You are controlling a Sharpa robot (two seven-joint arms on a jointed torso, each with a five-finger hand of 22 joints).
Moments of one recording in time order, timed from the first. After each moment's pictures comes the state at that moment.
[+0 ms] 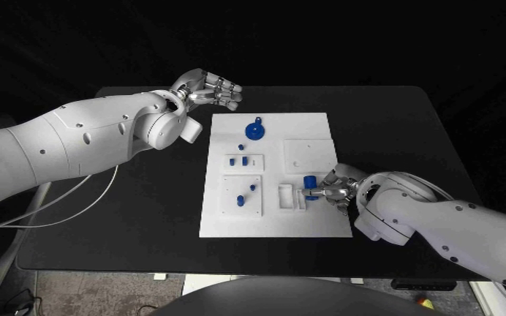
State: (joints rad) left arm 1.29 -0.76 -0.14 1.26 -0.32 -0.19 0.27; left_hand 1.36 -0.03 0.25 -0.15 0.16 1.05 0.14 0.06 0.06 1.15 0.11 0.06 0.06 1.25 0.08 0.07 0.11 0.07 1.01 0.06 0.07 0.70; right arm 0.86 -0.86 0.12 1.70 -1.19 -0.25 -0.67; right_hand 1.19 0.11 -0.28 0.08 0.55 1.16 0.03 0.06 0.59 1.26 -0.06 0.83 0.99 1.46 -0.11 1.06 1.16 0.05 1.47 -0.13 0.47 1.31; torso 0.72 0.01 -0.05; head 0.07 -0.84
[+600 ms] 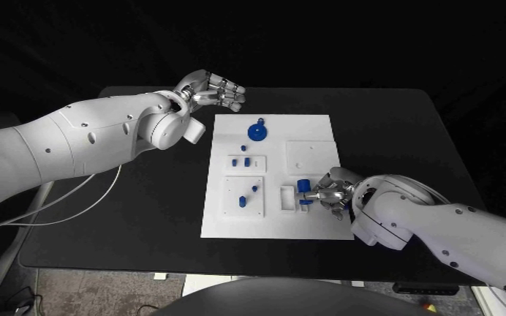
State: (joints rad) left arm 1.29 -0.75 -0.14 1.25 -0.32 -0.19 0.27; left_hand 1.36 -0.03 0.25 -0.15 0.16 1.05 0.14 0.06 0.06 1.15 0.11 0.06 0.06 1.25 0.08 0.07 0.11 0.07 1.01 0.06 0.07 0.70; right arm 0.86 -0.84 0.12 1.72 -1.16 -0.23 -0.68; right_hand 1.15 0.08 -0.22 0.03 0.53 1.17 0.04 0.06 0.55 1.26 -0.06 0.83 0.99 1.46 -0.11 1.06 1.16 0.05 1.46 -0.13 0.48 1.31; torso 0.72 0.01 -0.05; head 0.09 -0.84
